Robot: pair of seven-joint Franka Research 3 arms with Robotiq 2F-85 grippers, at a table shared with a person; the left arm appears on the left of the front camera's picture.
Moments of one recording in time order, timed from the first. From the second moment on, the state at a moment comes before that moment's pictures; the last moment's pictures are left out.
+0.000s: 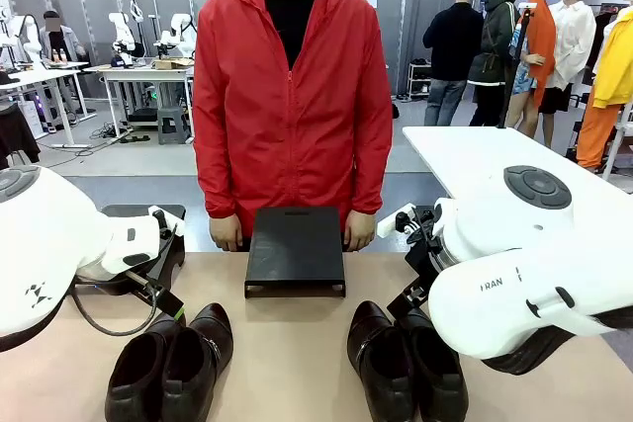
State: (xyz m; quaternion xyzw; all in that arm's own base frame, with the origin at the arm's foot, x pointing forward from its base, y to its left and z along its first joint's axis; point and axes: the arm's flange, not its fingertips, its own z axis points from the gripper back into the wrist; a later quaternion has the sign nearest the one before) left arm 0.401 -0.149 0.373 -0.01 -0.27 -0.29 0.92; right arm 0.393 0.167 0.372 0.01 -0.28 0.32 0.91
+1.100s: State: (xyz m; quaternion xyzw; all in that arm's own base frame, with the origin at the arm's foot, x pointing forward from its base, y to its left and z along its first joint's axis) left arm 0.381 -0.103 0.490 -0.17 -0.25 -0.32 0.90; right arm 0.384 0.136 0.530 0.10 -0.29 0.28 0.91
